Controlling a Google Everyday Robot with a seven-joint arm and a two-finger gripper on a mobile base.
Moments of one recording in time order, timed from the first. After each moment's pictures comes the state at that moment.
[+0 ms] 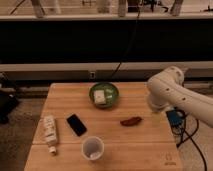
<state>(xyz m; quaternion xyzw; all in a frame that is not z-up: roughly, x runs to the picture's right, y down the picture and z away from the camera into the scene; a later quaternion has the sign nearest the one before) 0.239 0.129 0.723 -0.29 0.03 -0.06 0.96</state>
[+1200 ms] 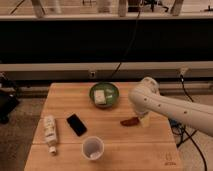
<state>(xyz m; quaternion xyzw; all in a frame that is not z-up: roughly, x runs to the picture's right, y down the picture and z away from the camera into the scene) 0.195 0.158 0.794 -0.28 0.00 -0.19 0.94</state>
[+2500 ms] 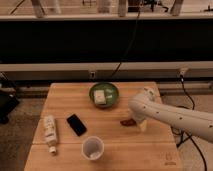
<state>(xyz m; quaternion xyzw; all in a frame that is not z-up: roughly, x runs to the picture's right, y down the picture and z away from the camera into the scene) 0.185 0.198 0.843 -0.27 -0.05 -0.26 0.93</state>
